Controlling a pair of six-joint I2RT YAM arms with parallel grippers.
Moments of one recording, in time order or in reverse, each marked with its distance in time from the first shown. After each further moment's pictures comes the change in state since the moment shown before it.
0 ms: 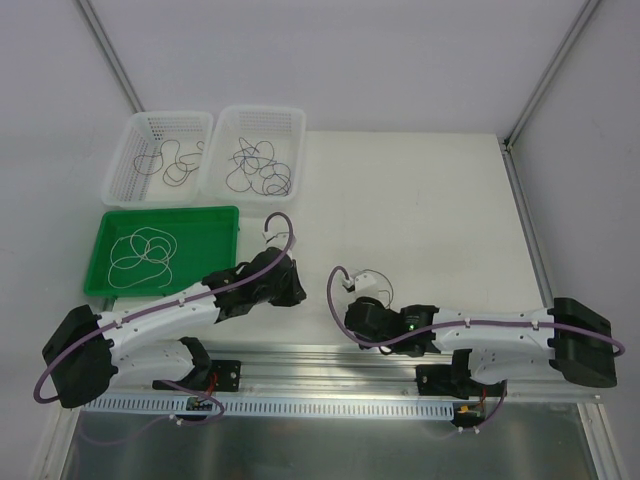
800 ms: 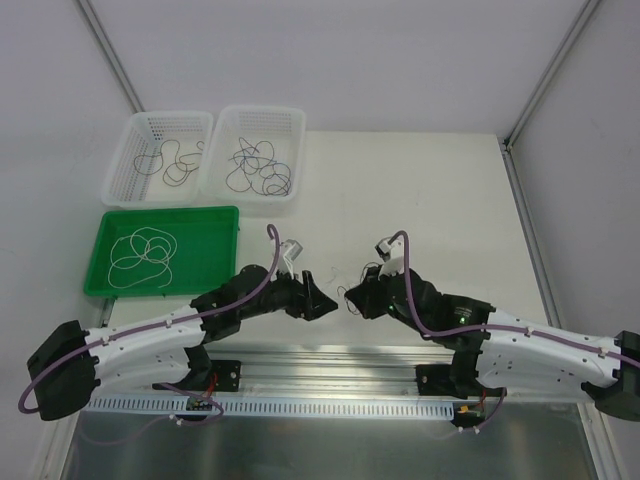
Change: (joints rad) left arm -0.047 -0.181 -0.228 0.497 0.225 0.011; right arm -0.132 -0.338 0.045 0.137 -0.020 -0.050
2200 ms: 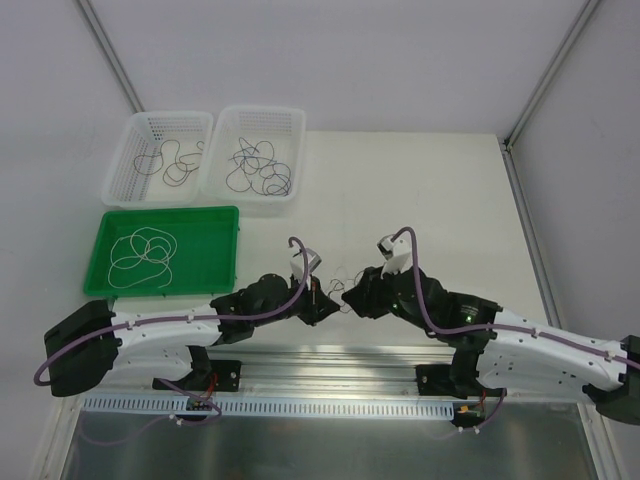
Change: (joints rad) left arm -0.136 0.171 0.005 0.177 -0.117 0.166; right arm -0.019 -0.010 0.018 -0.001 -0.082 0.008
